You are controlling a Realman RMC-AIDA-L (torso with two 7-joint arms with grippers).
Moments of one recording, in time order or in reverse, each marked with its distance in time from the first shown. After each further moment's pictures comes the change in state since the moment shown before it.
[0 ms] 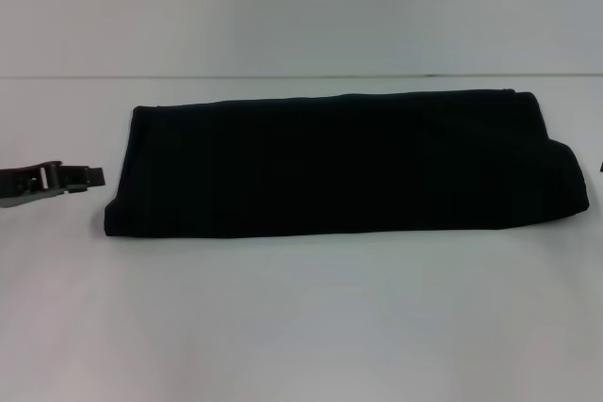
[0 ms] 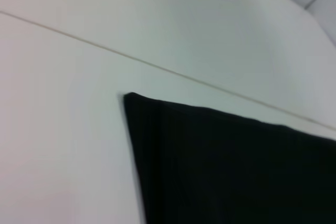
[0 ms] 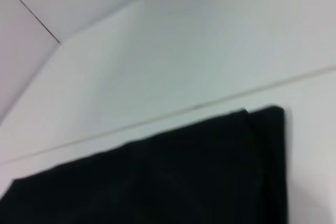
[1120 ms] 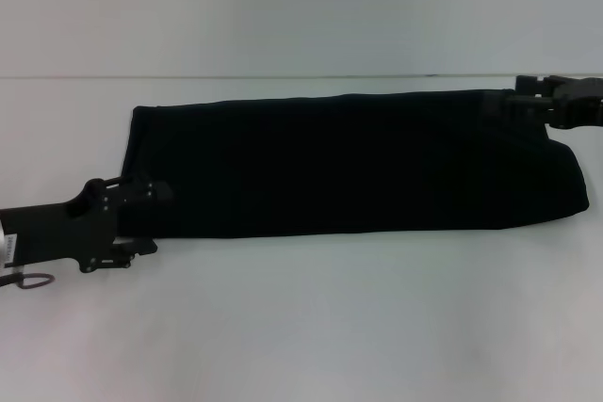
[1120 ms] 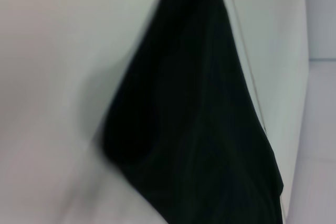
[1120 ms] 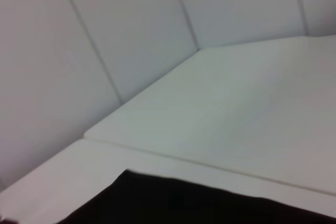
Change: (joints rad) left arm -0.006 0.013 -0.073 -0.258 -0.052 0.085 -0.530; right arm 0.167 0.009 -0.191 0.030 0.155 -0.058 -0.243
